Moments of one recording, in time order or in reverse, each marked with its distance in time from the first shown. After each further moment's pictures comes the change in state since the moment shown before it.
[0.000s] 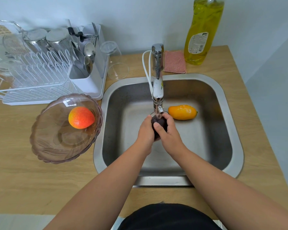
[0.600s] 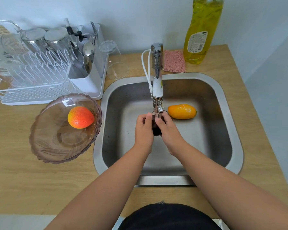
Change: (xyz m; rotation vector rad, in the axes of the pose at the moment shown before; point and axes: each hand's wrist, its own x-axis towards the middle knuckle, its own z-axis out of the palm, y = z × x) left_hand 0.011 -0.014 -0.005 -0.018 0.100 0.297; right_hand 0.014 -0.007 0.003 0.087 -0.010 0.214
